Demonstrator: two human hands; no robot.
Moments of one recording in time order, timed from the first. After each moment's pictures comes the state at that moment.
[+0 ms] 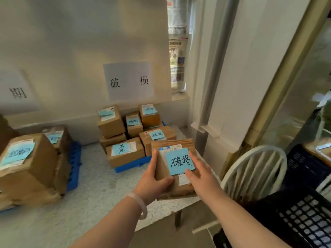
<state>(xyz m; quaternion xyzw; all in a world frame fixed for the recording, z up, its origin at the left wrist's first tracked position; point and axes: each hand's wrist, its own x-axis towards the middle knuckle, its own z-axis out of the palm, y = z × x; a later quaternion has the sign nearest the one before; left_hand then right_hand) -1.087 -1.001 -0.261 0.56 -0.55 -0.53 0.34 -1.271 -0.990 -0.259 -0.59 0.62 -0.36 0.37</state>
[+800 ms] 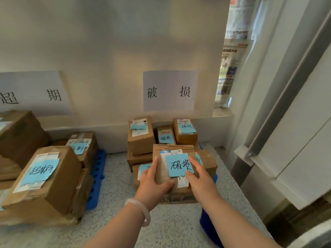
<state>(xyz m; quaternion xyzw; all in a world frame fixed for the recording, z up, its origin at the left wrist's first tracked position) -0.987 -1.149 -0.261 0.66 -0.51 -0.42 0.37 -1.150 -1.184 -0.264 -0.52 0.60 -0.36 0.48</state>
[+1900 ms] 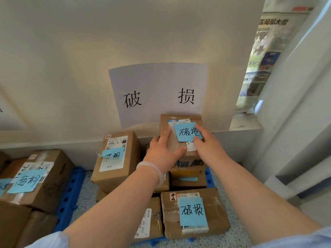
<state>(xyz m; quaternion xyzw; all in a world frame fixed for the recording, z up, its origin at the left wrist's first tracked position) -1.019 -1.452 -0.250 0.73 -0.53 -0.31 0.31 -1.173 -1.514 -0.255 -0.65 0.59 -0.28 0.39</state>
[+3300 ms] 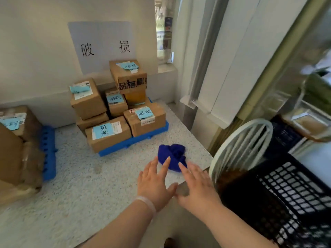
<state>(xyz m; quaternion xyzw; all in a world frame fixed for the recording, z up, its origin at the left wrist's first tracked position) -1.116 -0.996 -0.337 0.59 -0.78 -0.18 0.04 -1.275 -0.956 -0.336 -0.69 0.70 -0.04 0.17</state>
